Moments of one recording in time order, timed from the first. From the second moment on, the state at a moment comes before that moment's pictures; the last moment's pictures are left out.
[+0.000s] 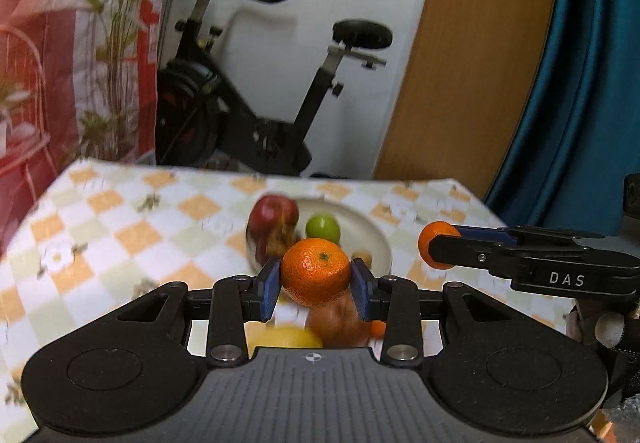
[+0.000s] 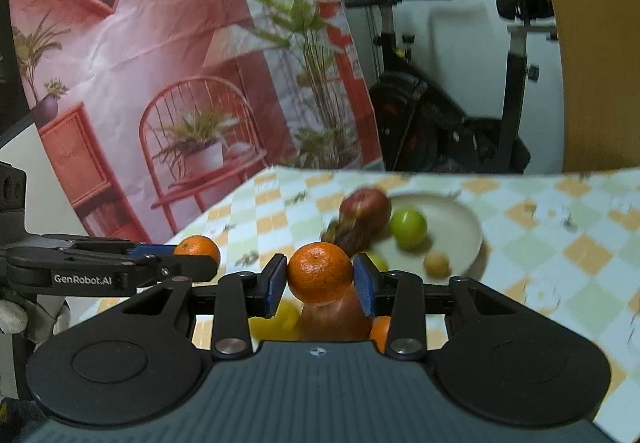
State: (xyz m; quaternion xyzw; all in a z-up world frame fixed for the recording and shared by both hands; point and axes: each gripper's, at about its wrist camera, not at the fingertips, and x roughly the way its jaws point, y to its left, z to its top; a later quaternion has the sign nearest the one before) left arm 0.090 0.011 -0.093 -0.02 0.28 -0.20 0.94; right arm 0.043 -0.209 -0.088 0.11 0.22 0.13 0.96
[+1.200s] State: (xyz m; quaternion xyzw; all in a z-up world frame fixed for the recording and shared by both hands) left arm 0.301 -0.067 -0.149 0.02 0.40 -0.24 0.89; right arm 0.218 -0.296 -0.140 0.07 0.33 0.10 0.94
